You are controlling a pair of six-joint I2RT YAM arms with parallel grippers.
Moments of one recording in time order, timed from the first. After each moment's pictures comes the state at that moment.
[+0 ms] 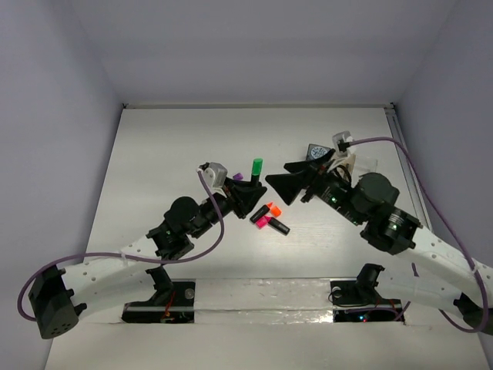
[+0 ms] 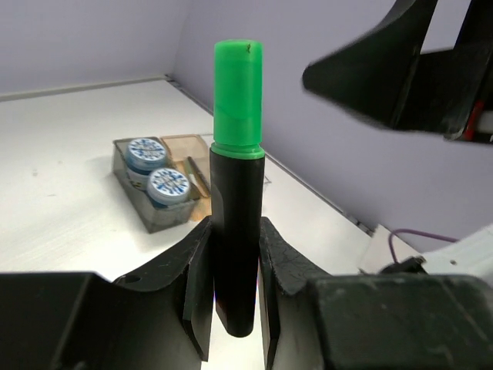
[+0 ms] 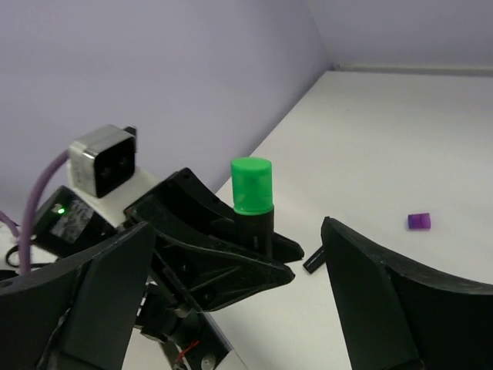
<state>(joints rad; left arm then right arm) -0.98 0.87 0.56 0.50 -0.10 -0.38 0.98 0.88 0.98 0.00 0.16 0.55</state>
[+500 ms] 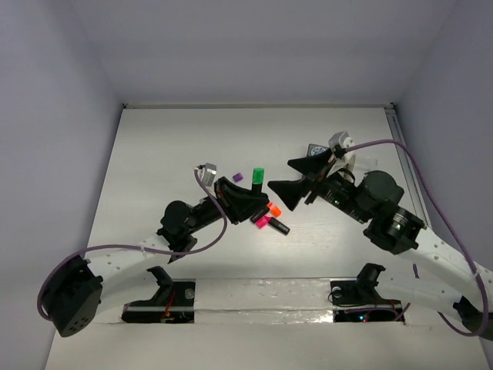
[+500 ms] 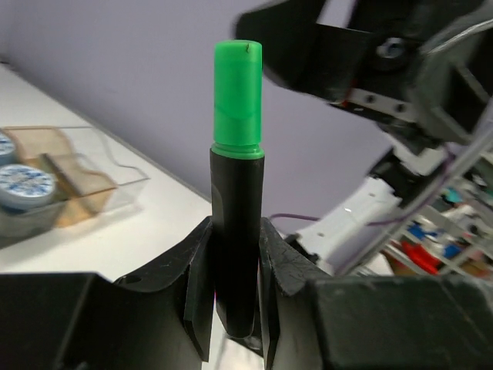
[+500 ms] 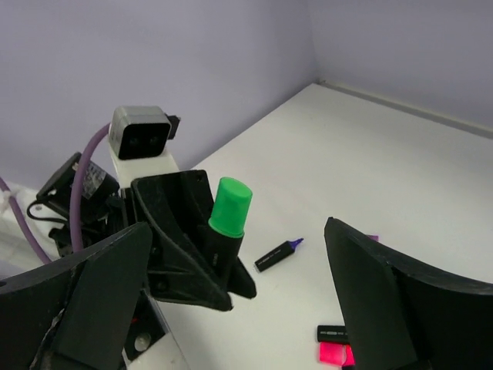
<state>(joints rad) -0.82 0.99 0.38 0.98 0.33 -0.73 0.93 0.81 0.97 -0.03 0.02 0.31</state>
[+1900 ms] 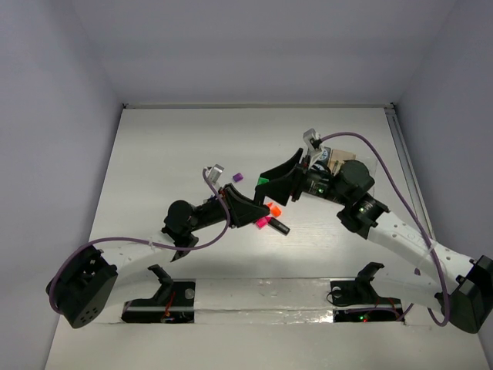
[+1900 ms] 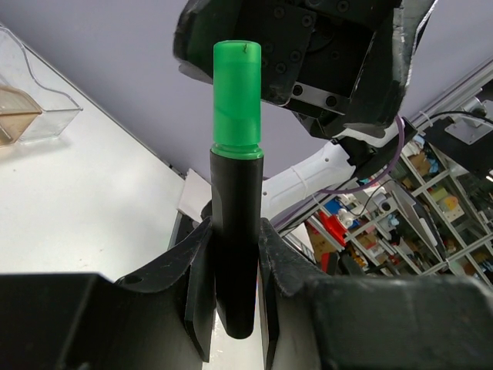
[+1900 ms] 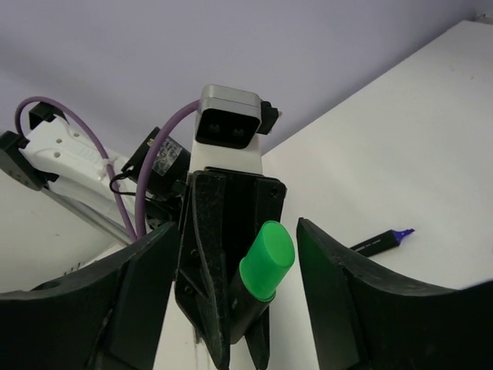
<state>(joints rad) -0.76 1.10 0.32 1.14 0.55 -1.05 0.72 1.03 0.80 0.40 -0.51 0.61</state>
